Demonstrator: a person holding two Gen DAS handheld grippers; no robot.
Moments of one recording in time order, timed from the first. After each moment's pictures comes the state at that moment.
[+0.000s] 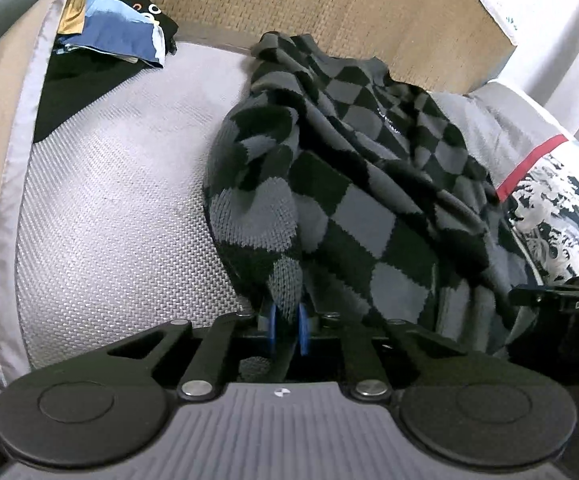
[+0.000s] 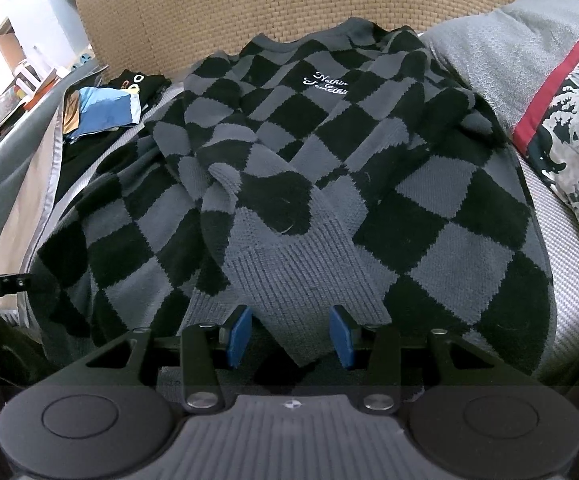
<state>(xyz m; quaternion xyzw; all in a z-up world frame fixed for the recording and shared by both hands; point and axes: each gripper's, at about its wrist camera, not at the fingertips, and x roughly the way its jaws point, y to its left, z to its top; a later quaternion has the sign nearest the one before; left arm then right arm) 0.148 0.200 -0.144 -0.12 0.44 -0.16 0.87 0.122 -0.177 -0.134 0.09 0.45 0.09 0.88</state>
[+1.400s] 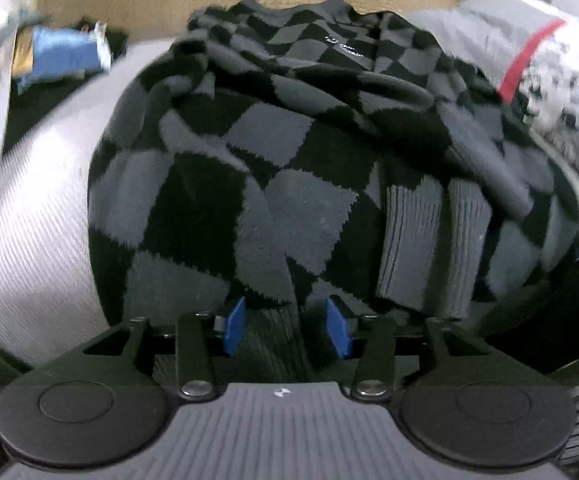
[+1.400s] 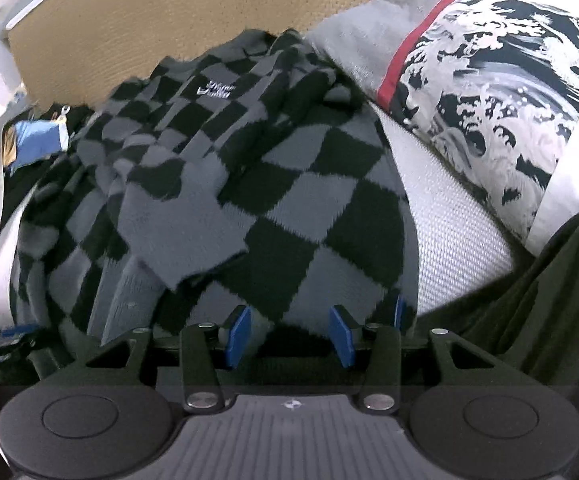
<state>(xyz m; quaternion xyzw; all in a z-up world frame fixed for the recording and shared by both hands) 0.095 0.045 -0.185 0.06 0.44 -0.09 0.89 0.042 -0.225 -0.145 0.11 0.44 -0.03 0.89</state>
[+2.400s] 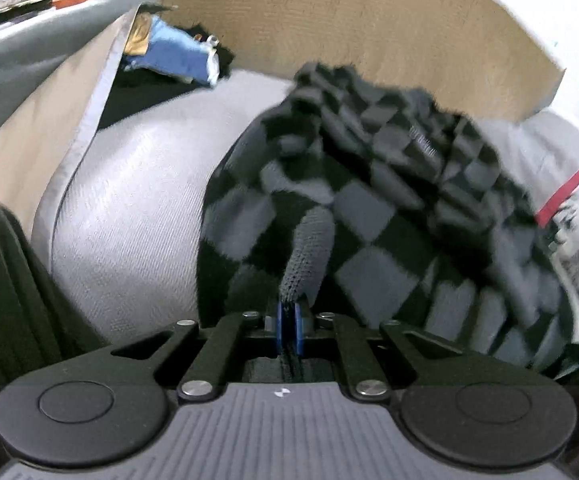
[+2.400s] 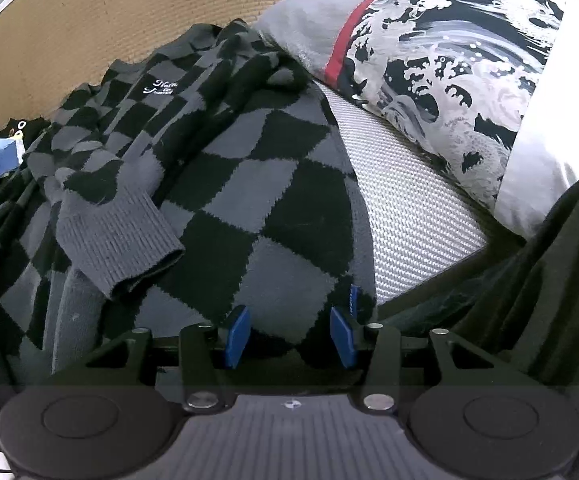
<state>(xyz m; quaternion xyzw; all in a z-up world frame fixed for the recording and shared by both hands) 0.077 0.125 -0.137 -0.11 0.38 -0.02 0.92 0.048 -0.256 -0.162 0.15 0.44 -0.08 0.88</state>
